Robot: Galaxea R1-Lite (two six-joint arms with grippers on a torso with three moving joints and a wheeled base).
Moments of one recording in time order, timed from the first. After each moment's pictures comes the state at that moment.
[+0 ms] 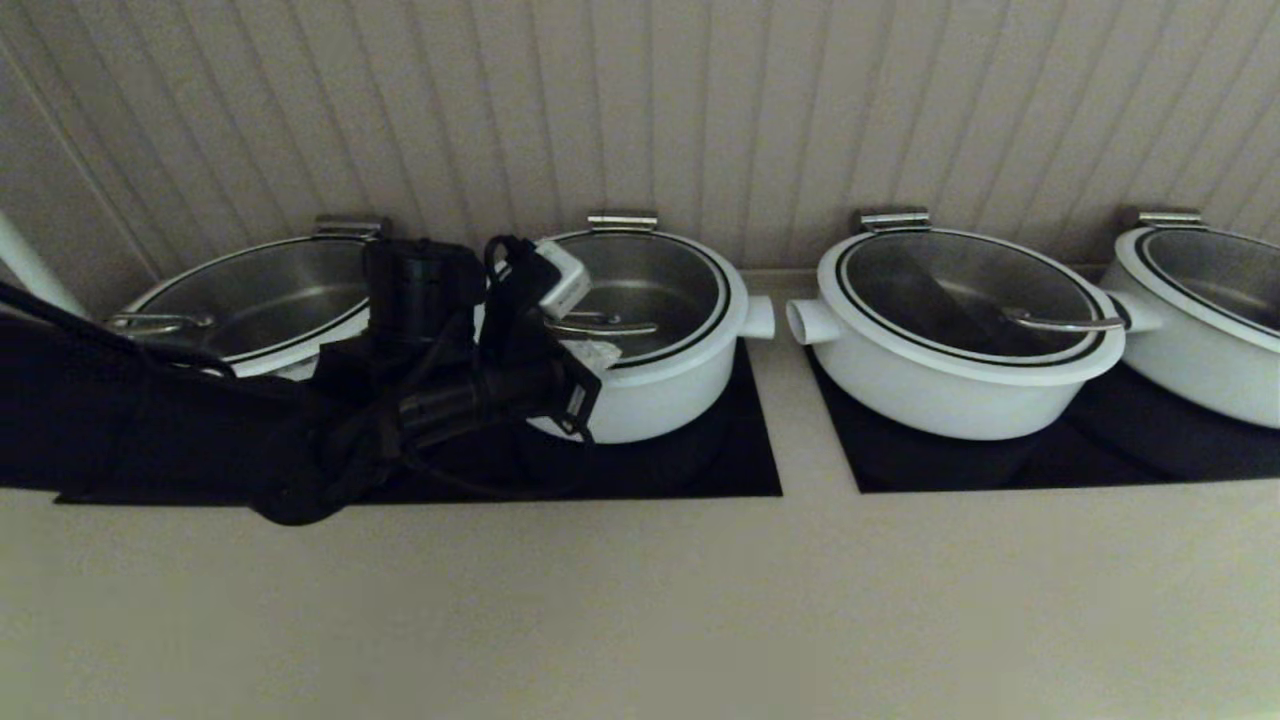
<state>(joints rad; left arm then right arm) -0.49 1.86 -1.04 -0.59 -0.19 0.29 0.00 0.00 0.00 0.01 0.05 -0.10</state>
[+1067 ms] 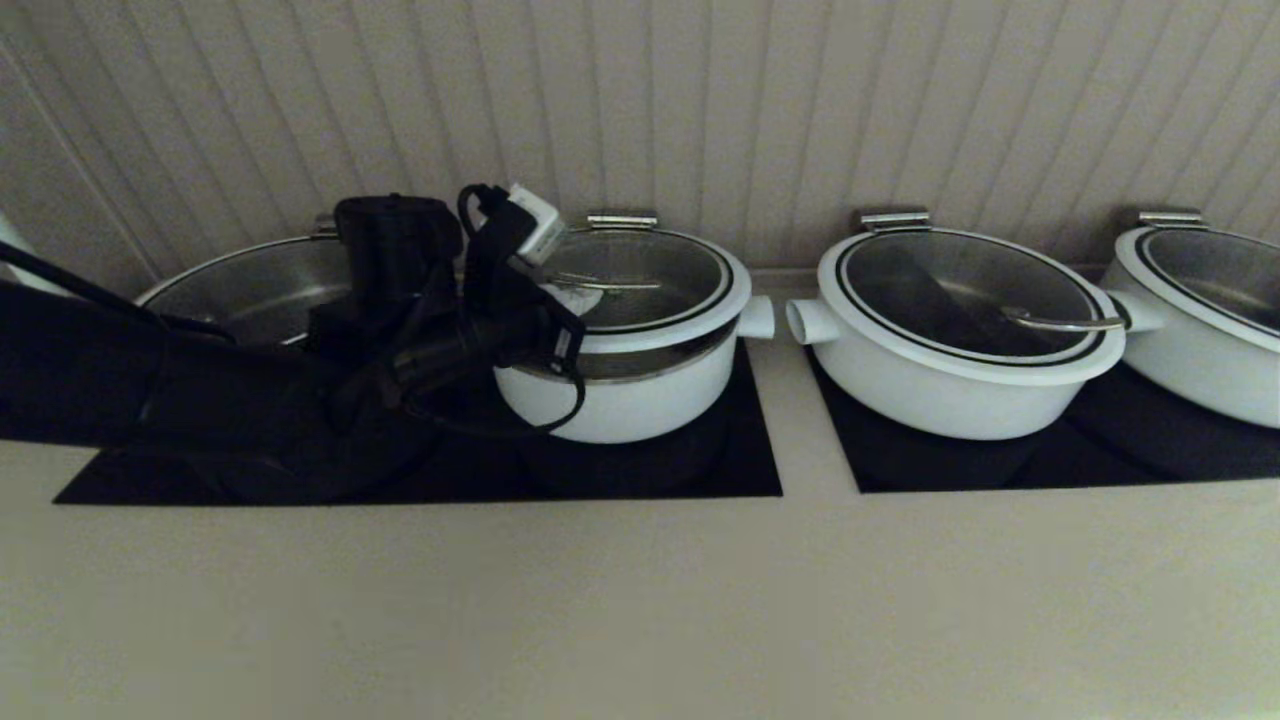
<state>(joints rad) -0.42 1.89 -1.15 -0.66 -0.19 0.31 0.00 0.00 0.00 0.01 0.05 -0.10</state>
